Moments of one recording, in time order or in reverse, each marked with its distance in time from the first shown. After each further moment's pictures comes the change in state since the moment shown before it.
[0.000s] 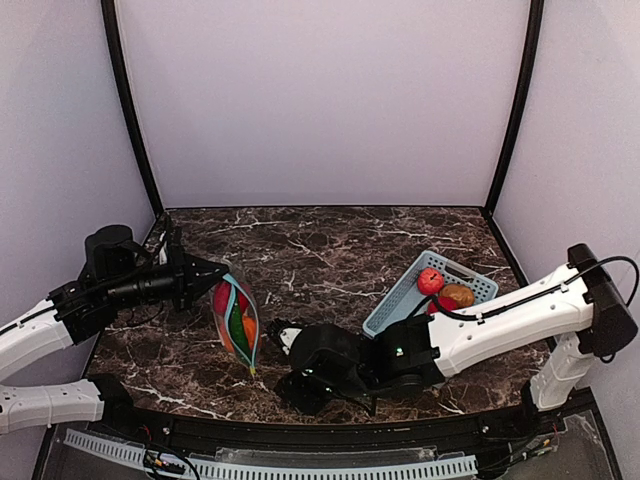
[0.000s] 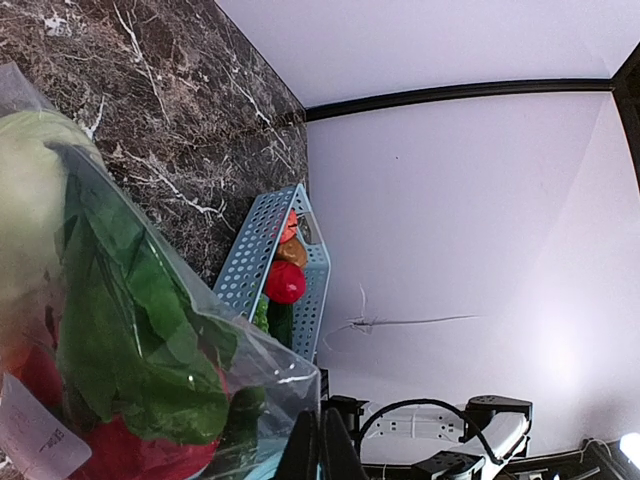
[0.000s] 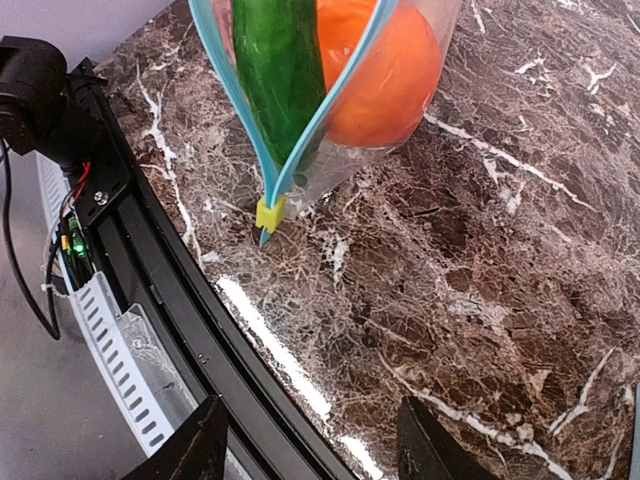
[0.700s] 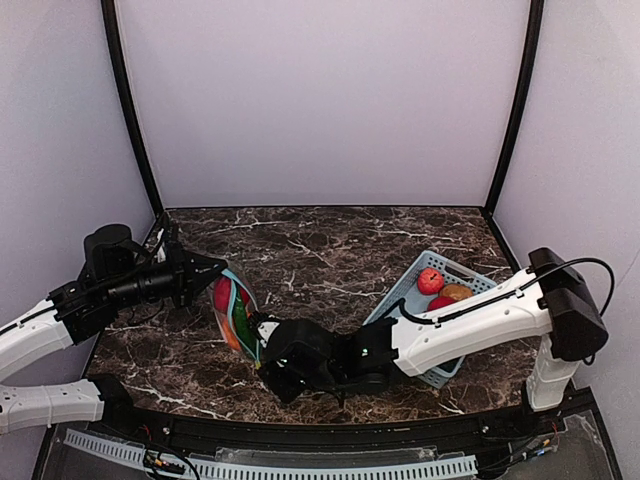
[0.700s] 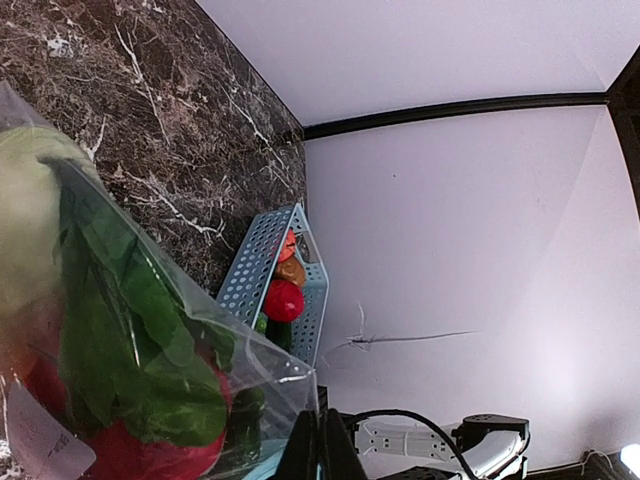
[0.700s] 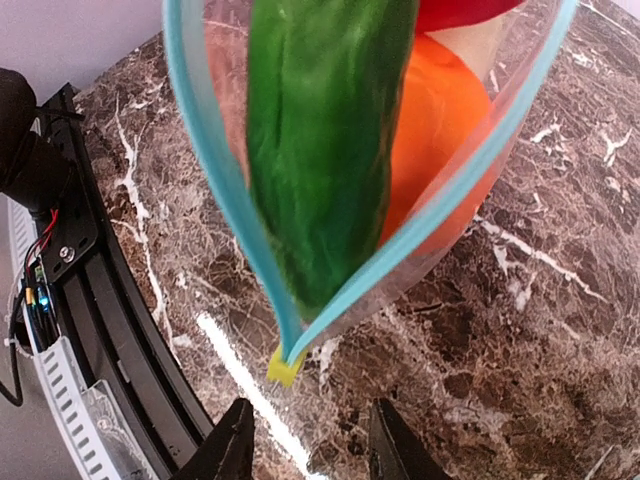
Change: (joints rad) left arm 0.000 0.000 0.000 0.021 -0.048 -0.002; right arm -0.043 0.183 0.091 0.146 0.032 -0.118
